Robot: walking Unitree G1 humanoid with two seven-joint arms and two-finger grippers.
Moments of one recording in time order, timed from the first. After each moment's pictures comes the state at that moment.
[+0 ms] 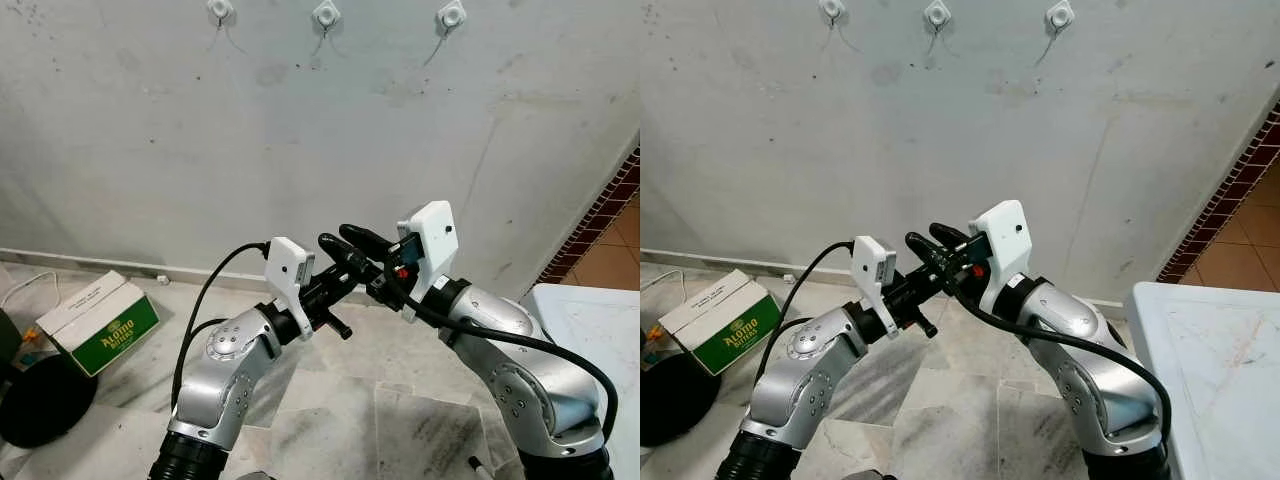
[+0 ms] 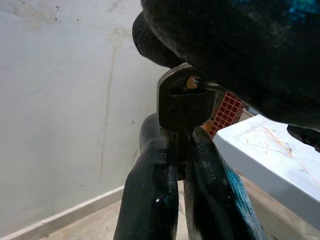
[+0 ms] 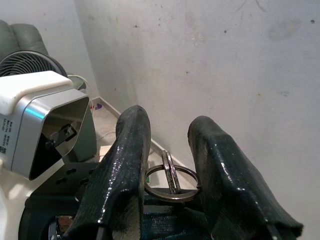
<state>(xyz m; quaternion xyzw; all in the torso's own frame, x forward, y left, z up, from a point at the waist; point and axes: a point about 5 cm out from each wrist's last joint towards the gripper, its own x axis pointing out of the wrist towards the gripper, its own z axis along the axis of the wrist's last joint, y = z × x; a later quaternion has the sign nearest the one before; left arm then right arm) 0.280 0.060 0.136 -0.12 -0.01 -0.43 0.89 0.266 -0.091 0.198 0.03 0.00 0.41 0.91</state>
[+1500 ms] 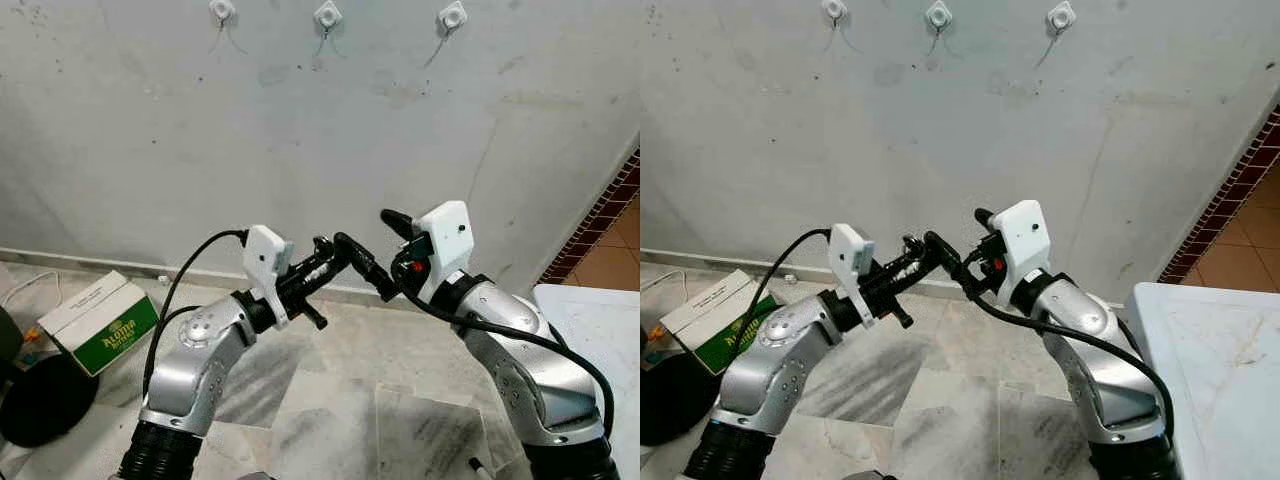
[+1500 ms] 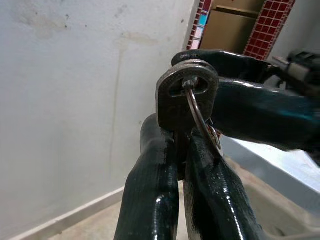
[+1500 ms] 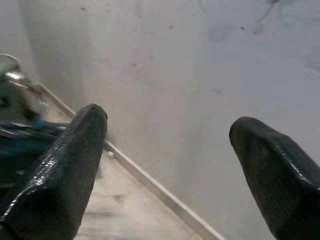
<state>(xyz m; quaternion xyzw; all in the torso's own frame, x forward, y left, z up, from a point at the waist) 0.286 0.087 0.149 -0.11 0.00 -0.45 0.89 0.287 -0.121 0.185 -0.05 -0.01 0.31 0.95</state>
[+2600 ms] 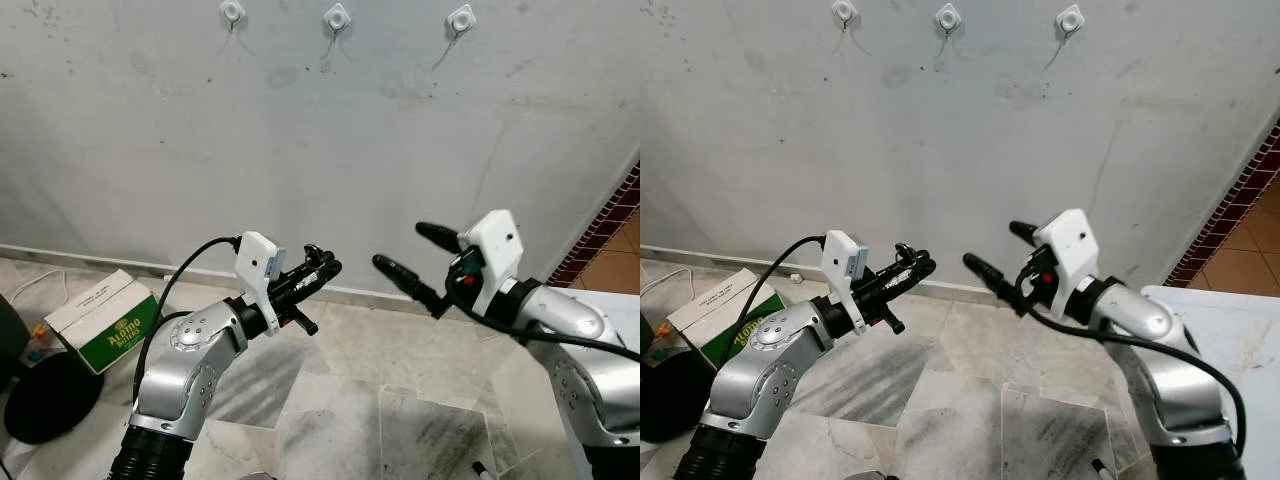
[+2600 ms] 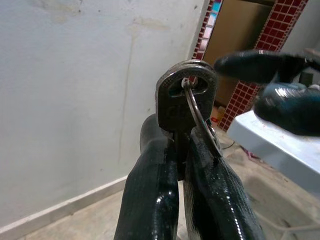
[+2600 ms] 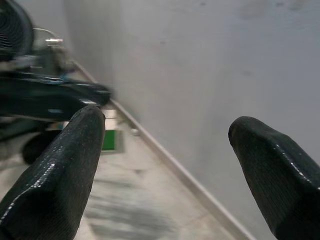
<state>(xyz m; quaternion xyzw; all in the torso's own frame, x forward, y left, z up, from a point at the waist) 0.286 0.091 0.139 -0.10 0.02 -0.43 0.90 0.271 -0.156 0.180 -0.07 0.03 0.39 0.92</state>
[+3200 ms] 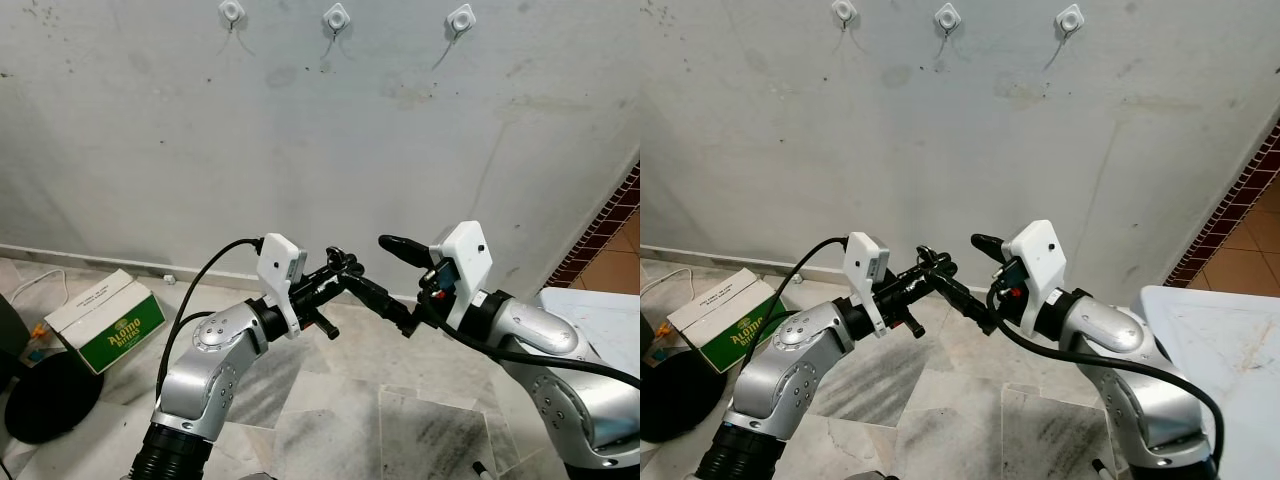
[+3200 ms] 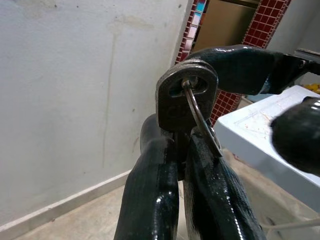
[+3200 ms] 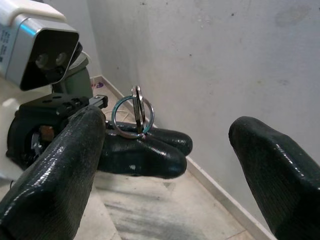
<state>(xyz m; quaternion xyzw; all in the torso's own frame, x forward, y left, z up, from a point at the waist) 0.283 0.069 0.137 -0.11 0.02 -0.46 0.88 0.260 -0.127 0.184 -0.02 0.02 0.42 0.91</state>
